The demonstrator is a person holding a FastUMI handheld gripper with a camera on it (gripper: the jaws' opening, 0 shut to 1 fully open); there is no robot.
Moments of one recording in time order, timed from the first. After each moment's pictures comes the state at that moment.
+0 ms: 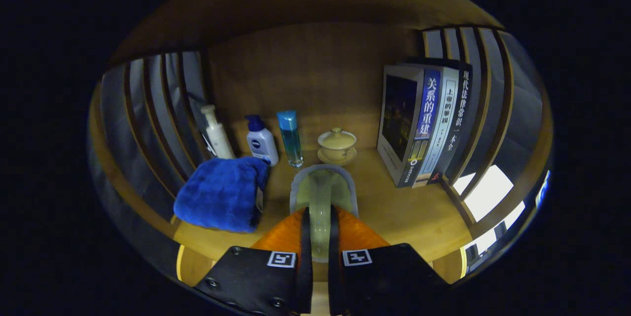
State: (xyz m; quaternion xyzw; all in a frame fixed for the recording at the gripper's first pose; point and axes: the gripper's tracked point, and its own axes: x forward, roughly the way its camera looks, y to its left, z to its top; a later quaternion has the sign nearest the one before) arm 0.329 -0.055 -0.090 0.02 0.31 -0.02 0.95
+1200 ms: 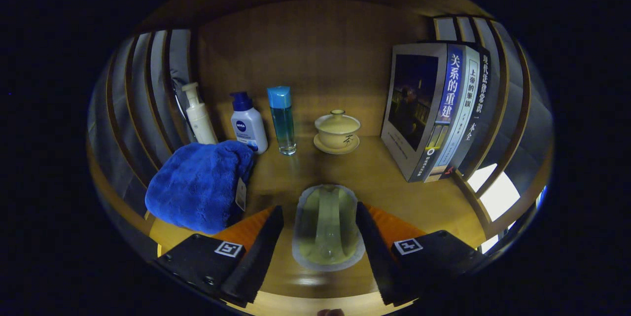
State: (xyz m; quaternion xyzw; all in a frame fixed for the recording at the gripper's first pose) arm 0.352 -0.054 -0.124 0.01 0.32 -0.04 0.95
